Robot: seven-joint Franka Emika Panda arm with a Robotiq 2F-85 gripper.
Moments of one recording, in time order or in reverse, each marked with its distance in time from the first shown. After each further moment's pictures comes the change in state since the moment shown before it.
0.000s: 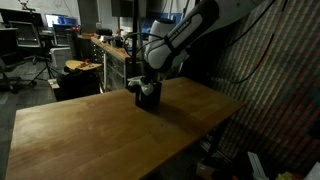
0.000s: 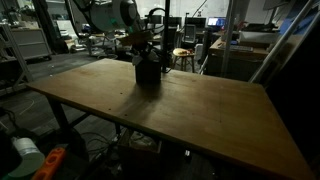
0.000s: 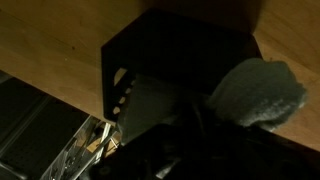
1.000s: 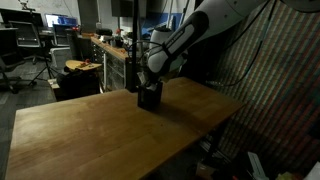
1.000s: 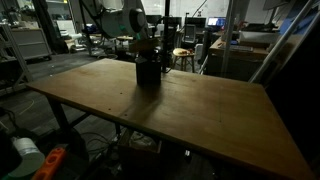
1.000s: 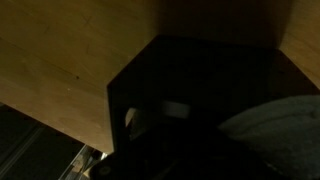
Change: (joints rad) arm -0.032 0.100 -0.007 0.086 0.002 -0.081 -0.028
